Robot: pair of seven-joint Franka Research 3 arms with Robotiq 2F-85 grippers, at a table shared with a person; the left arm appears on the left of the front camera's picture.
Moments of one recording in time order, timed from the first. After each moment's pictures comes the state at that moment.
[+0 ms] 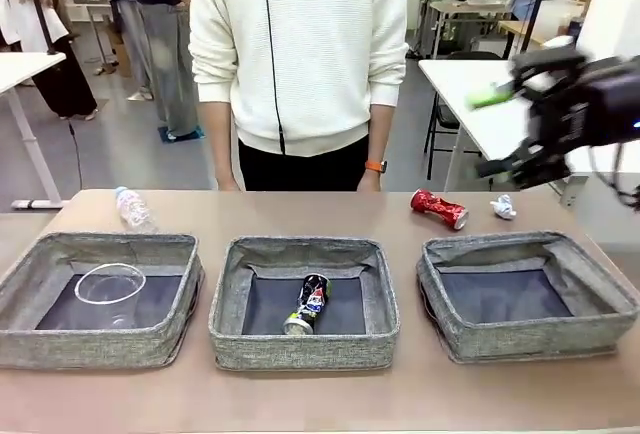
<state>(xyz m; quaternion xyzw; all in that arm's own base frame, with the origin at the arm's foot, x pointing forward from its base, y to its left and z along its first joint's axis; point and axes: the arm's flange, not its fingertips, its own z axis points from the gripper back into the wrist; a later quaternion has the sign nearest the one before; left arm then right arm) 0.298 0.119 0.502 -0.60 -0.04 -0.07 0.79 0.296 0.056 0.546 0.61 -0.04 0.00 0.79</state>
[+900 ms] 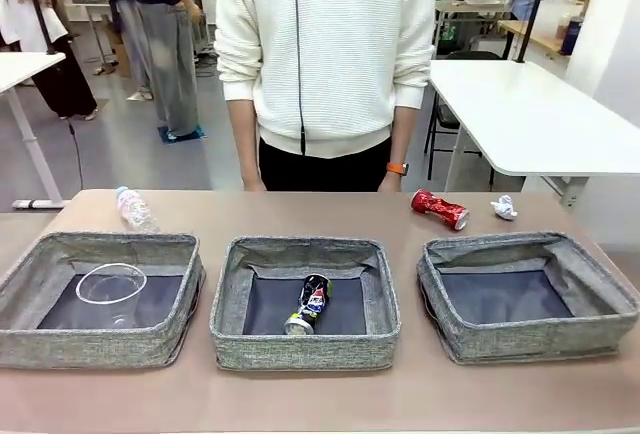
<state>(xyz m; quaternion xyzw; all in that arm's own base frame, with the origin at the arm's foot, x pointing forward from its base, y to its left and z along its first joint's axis) 0.313 0.144 0.497 -0.63 -0.07 -0.03 0.78 0.244 -0.111 0.520 0.59 -0.10 -0.13 0.79</state>
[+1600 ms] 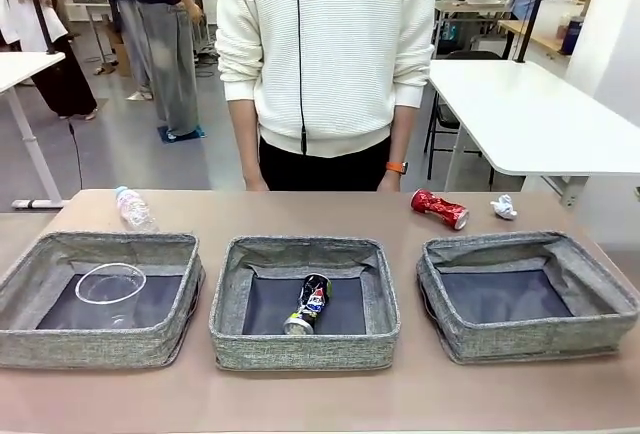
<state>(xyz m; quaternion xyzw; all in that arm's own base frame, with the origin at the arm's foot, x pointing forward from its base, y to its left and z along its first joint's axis) 0.313 0.144 0.497 -0.63 -0.07 -0.03 0.78 0.252 -0.106 0.520 0.60 -0.10 -0.13 0.78</state>
